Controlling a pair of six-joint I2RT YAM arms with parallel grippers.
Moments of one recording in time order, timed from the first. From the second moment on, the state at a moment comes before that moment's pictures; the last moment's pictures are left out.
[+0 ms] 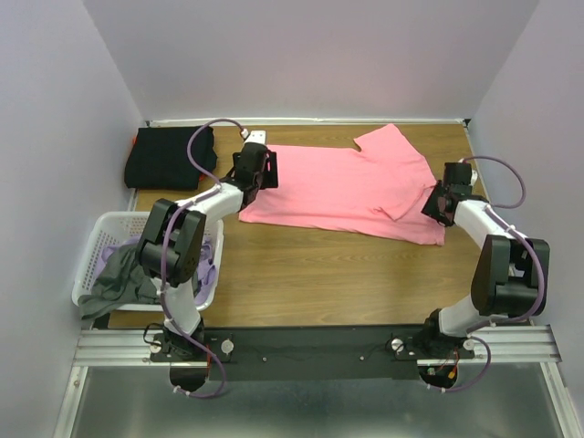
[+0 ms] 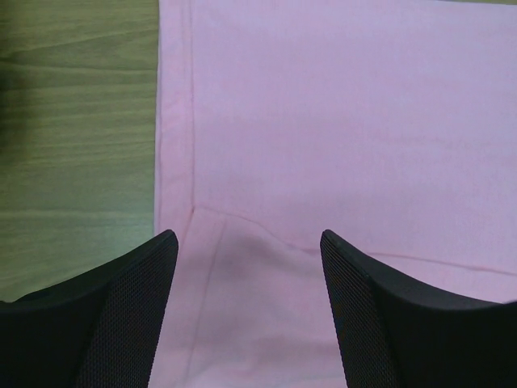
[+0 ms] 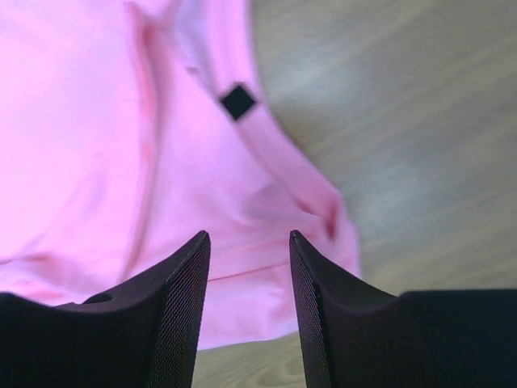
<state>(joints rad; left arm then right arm) -0.40 1.82 1.17 0.07 -0.25 -0.27 -0.11 1.53 0.90 -0.31 0.21 0.35</state>
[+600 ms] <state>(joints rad) -0.37 1.87 1.13 0.05 -0.24 -0.24 -0.03 1.54 0.82 -0.11 -0.27 0.32</state>
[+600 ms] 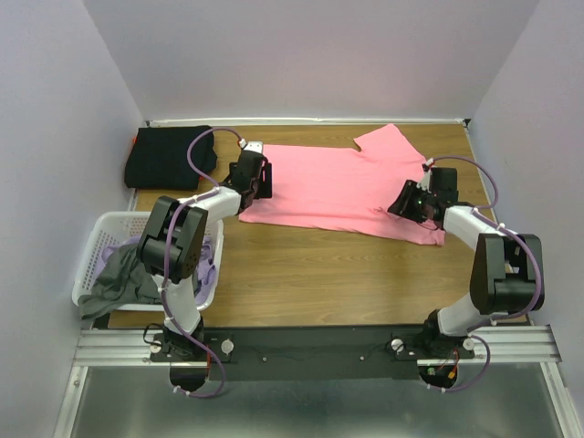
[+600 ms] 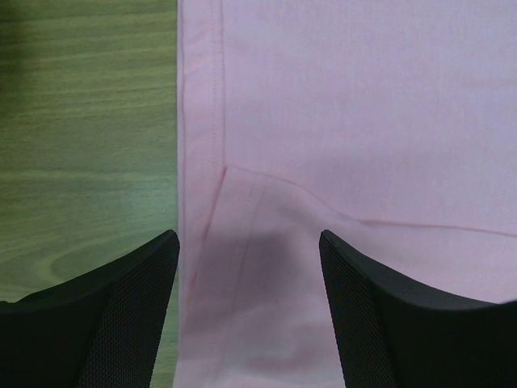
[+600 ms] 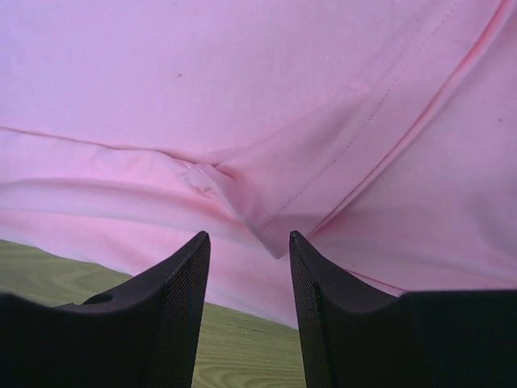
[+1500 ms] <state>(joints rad) -0.37 1.82 1.13 0.05 -0.23 -0.23 0.05 1.62 0.82 -0.11 -0.15 0.32</state>
